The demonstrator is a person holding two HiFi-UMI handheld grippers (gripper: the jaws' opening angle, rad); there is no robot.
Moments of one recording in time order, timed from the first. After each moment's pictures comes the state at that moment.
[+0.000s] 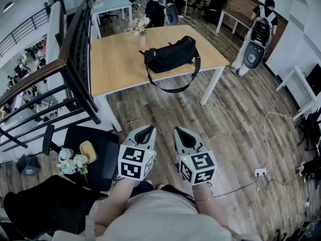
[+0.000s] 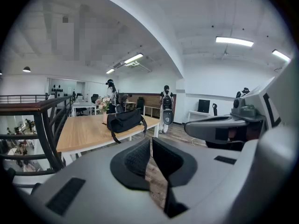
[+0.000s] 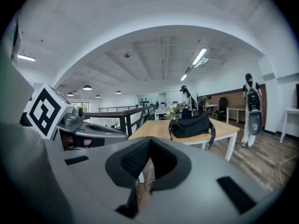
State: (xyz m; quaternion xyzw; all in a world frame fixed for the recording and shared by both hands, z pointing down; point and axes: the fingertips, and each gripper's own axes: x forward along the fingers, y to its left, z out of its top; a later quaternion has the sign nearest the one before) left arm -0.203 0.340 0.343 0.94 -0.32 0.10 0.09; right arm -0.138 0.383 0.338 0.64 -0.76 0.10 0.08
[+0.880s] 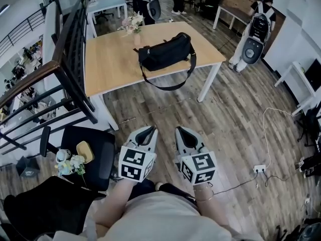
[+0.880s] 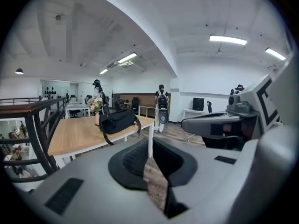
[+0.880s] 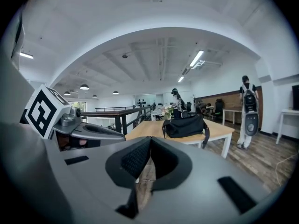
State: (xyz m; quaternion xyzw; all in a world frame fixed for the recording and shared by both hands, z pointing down) left arm -0.174 0.351 0.352 0.95 -0.29 0.10 0.08; right arm -0.110 0.390 0.346 0.65 -0.75 0.09 0.08
